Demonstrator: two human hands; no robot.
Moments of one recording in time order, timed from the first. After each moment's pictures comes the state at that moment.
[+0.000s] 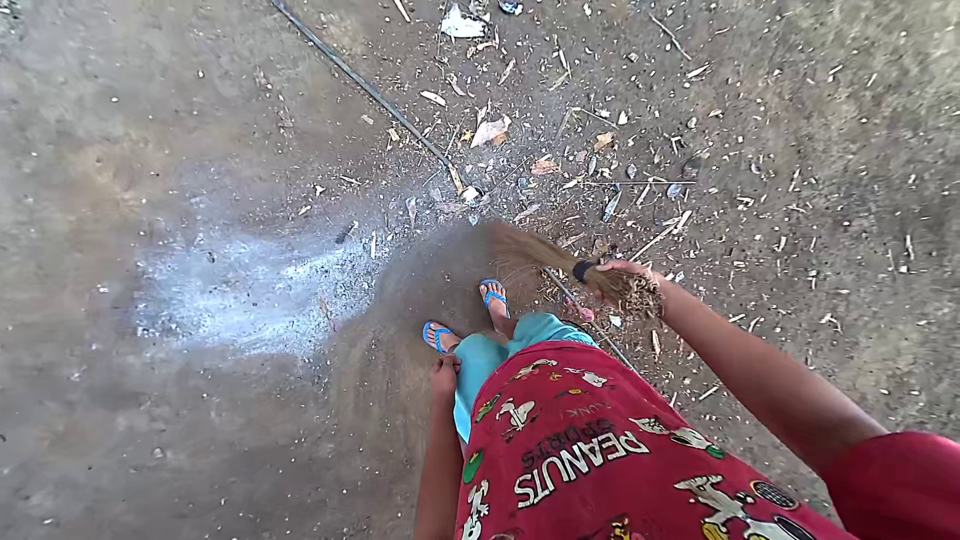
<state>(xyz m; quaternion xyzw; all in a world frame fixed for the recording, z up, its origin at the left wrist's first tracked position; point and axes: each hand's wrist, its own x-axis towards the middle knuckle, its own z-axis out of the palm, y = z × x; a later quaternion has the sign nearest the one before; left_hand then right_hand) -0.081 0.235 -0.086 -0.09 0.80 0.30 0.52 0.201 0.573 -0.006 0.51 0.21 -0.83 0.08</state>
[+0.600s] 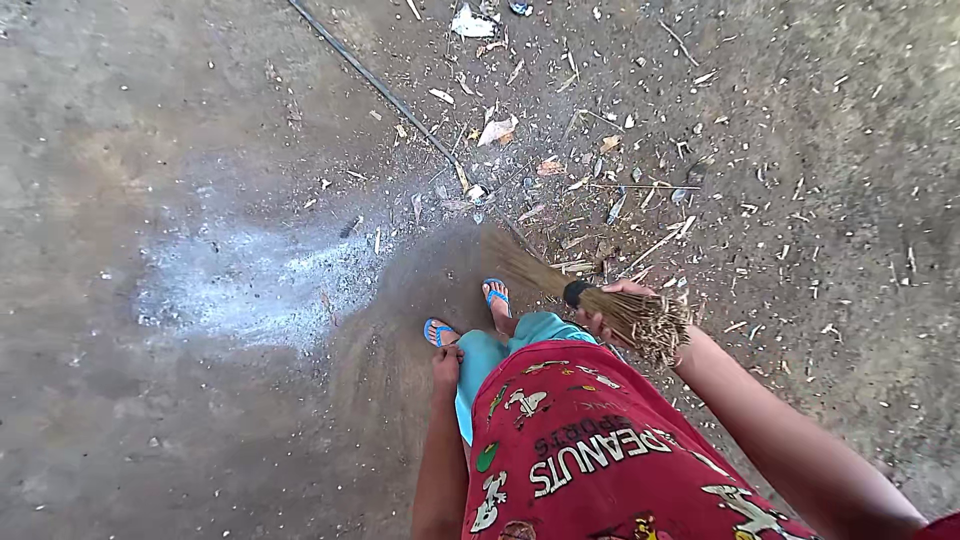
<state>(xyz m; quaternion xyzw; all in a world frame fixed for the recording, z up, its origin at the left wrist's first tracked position) -0.085 0.238 -0.094 -0.05 0.79 0.30 0.53 0.175 0.506 0.056 0.33 0.00 -0.94 0.05</state>
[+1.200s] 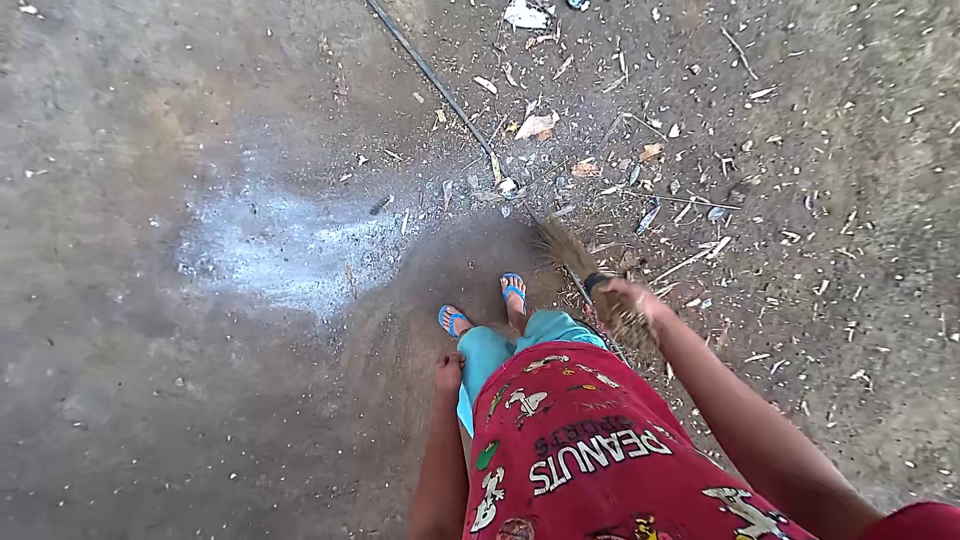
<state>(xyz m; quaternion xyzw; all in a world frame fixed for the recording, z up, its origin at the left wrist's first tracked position) -0.088 0.195 -0.082 -0.15 0.80 0.30 0.50 0.139 0.512 0.018 0.62 0.39 -0.68 0.06</state>
